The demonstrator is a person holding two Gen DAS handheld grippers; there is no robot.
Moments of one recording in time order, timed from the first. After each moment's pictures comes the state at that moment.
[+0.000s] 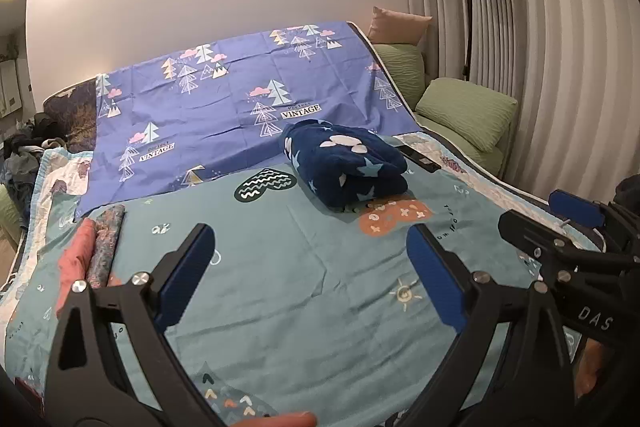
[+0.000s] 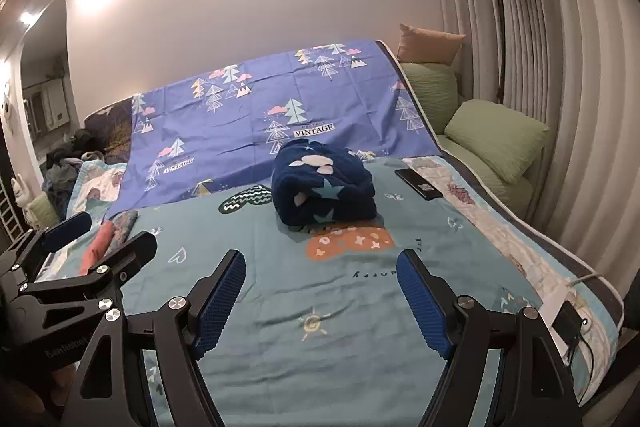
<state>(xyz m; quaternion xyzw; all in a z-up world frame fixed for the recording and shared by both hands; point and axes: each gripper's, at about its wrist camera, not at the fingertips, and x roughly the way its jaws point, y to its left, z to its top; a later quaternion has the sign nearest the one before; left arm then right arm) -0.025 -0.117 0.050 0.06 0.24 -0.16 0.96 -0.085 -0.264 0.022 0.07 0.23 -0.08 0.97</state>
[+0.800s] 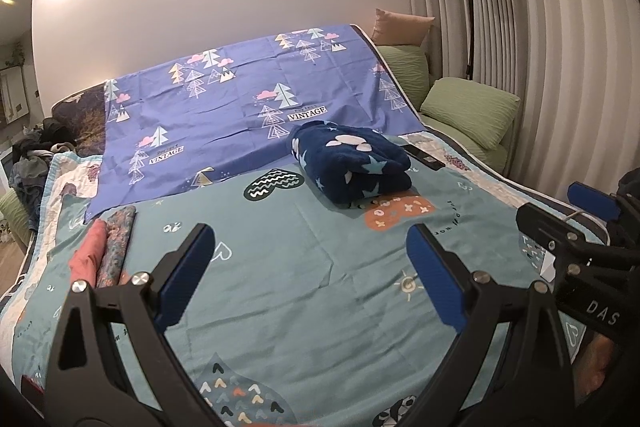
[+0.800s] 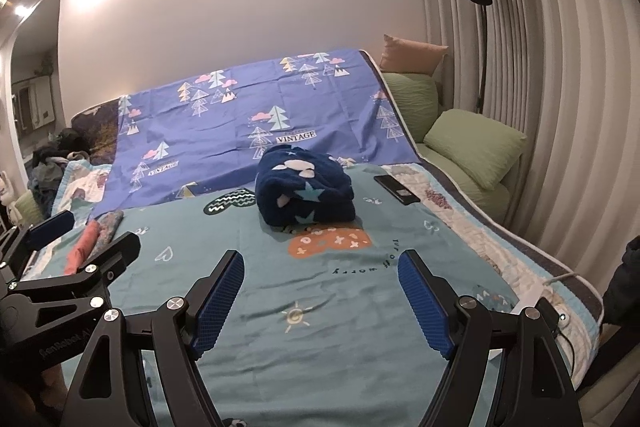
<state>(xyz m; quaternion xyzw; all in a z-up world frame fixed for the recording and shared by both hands) -0.044 -0.114 0.051 0.07 0.23 -0.14 0.96 -0.108 -0.260 0.022 0.06 0.22 -0.12 0.97</state>
